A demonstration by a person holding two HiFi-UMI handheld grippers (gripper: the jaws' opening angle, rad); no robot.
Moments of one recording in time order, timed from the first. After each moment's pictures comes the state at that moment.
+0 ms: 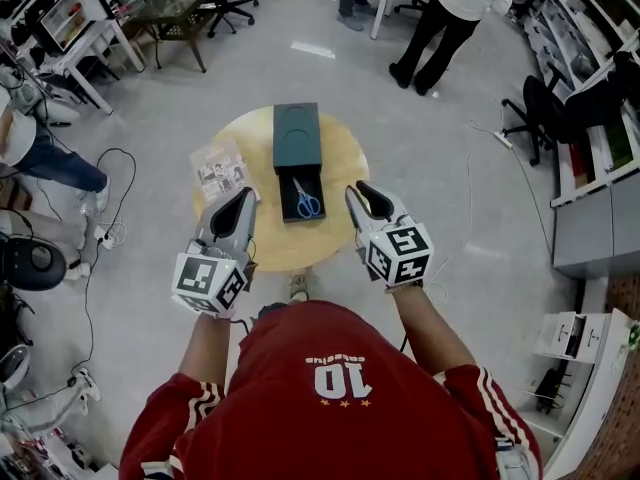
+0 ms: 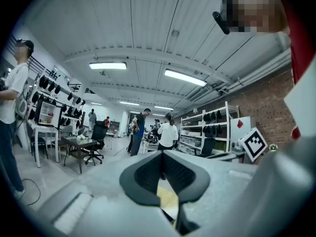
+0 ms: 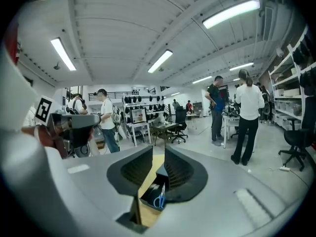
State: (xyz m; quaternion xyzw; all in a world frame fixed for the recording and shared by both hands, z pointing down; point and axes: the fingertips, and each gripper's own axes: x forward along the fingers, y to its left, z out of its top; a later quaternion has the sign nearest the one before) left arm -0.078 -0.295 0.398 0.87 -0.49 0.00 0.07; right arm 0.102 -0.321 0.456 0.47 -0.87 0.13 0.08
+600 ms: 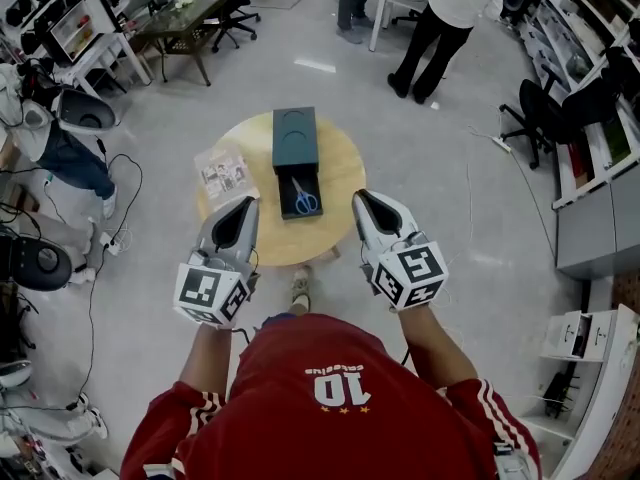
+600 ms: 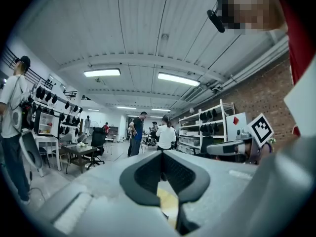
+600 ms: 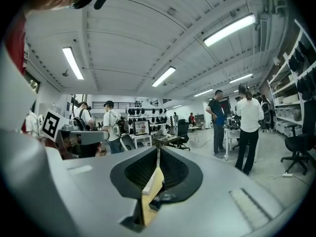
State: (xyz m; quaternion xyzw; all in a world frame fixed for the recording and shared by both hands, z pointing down) left arm -0.056 -0.233 0.372 0.87 -0.49 0.01 0.02; right arm 0.117 -0.246 0.385 0.47 -0.88 0.08 0.01
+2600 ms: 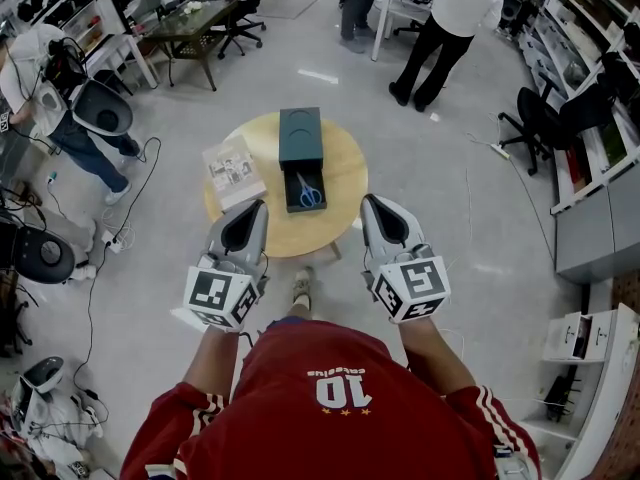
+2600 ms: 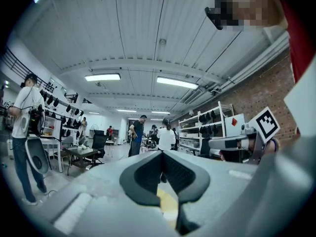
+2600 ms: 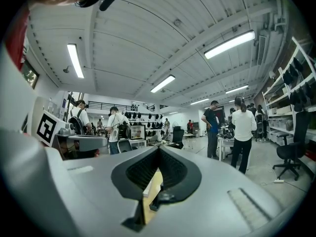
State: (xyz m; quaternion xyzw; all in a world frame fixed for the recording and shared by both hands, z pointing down) left arm -0.055 -0.177 0.364 0.87 -0.49 0.00 0.01; right arm 0.116 -0.182 0.356 0.50 -0.86 0.04 -0.01
